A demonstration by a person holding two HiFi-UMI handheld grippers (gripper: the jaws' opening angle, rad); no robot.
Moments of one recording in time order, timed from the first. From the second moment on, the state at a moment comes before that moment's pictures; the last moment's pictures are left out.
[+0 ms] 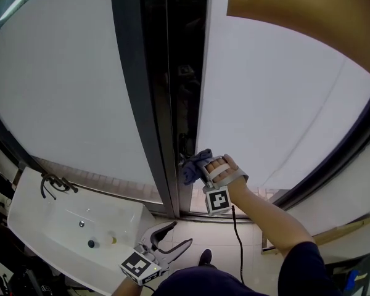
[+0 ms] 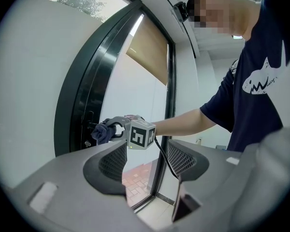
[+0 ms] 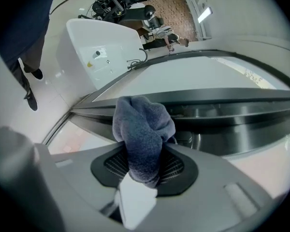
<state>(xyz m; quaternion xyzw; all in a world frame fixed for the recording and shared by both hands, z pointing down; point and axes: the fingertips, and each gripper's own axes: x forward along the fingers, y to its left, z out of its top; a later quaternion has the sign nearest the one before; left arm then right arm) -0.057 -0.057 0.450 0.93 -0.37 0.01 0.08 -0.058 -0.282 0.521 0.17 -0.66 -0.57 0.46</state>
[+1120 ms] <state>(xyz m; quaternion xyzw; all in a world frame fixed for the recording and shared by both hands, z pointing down) -0.067 -0.065 0.461 0.91 -0.40 0.04 0.10 -0.096 -0.336 0.552 0.32 -0.93 0.08 0.17</state>
